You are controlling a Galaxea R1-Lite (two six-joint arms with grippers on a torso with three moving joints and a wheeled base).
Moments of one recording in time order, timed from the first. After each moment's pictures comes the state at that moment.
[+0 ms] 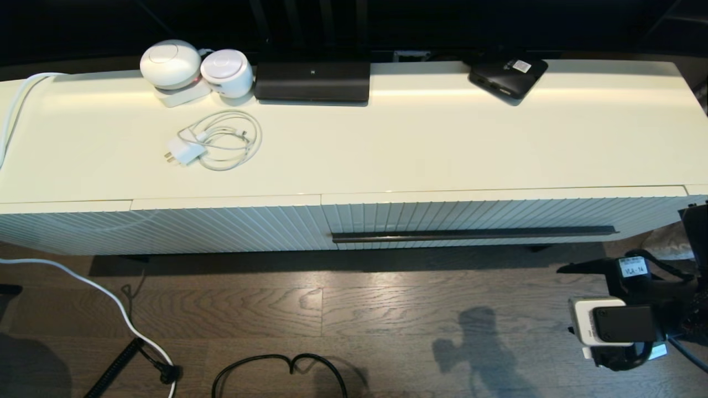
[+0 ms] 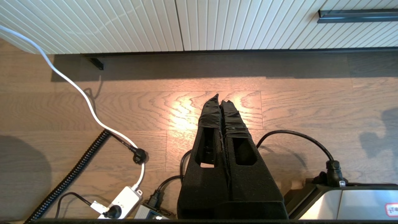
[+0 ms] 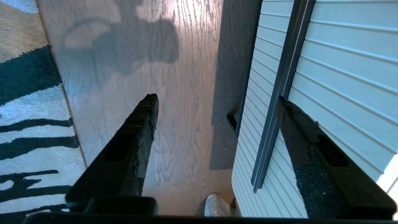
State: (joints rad) left arm 0.00 0.00 0.00 -0.01 0.00 -0.01; right arm 0.23 1.36 -0.74 0.08 0.04 -1.43
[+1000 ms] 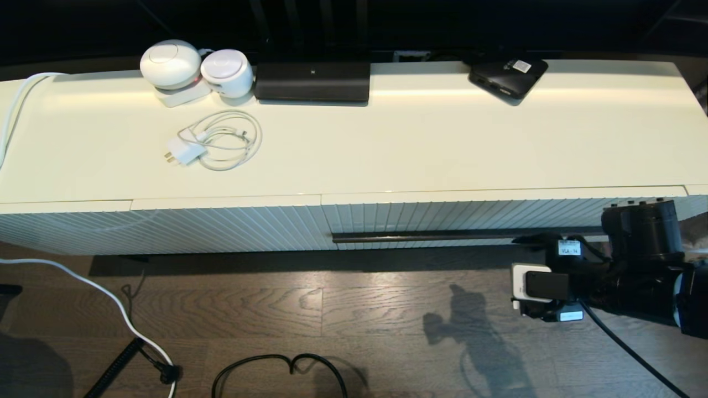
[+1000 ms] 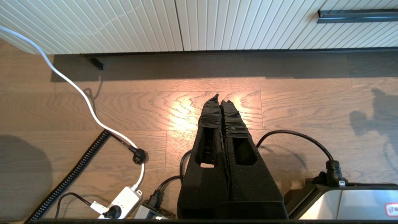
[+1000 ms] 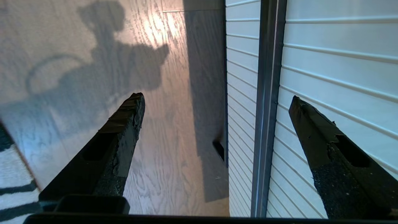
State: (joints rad) left arm 0.00 0.00 0.00 -0.01 0.00 -0.01; right arm 0.24 1.64 -0.69 -0.40 0.07 -1.33
